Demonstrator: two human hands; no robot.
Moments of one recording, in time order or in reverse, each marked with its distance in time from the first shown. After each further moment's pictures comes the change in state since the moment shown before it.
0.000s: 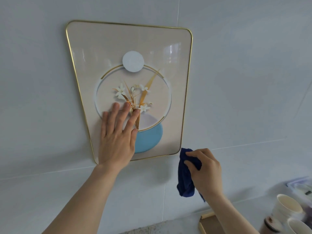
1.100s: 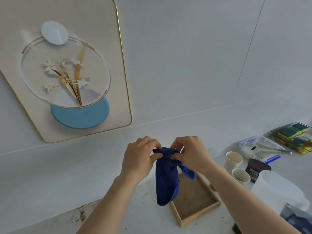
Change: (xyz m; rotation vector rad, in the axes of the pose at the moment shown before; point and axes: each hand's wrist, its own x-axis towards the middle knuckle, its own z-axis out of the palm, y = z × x) left_hand -0.080 0.223 -0.017 -0.491 -0.627 -0.010; right_hand -0.022 0.050 -0.149 -0.221 -0.527 0.089
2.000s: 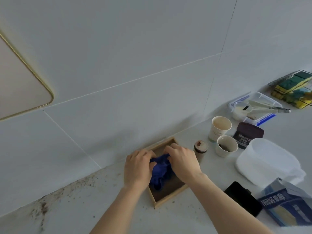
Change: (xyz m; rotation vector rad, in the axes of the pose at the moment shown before) left_hand 0.006 0.034 0.236 0.060 -0.338 -0.187; right_hand -0.006 0.210 0.098 -0.306 -0.175 0.077
